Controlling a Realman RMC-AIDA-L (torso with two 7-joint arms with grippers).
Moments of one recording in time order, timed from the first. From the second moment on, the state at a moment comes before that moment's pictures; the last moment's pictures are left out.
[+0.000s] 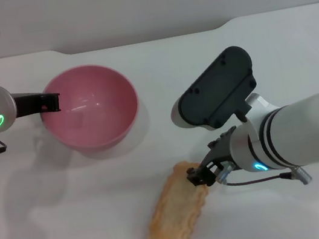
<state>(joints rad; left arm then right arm) -0.33 -2.06 1.60 1.45 -0.36 -0.91 0.03 0.44 2.08 -2.18 -1.52 0.28 1.10 0.17</state>
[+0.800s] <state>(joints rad) -0.33 -2.06 1.60 1.45 -0.37 -0.91 0.03 0.47 2.08 -2.20 -1.47 0.32 1.09 0.17</state>
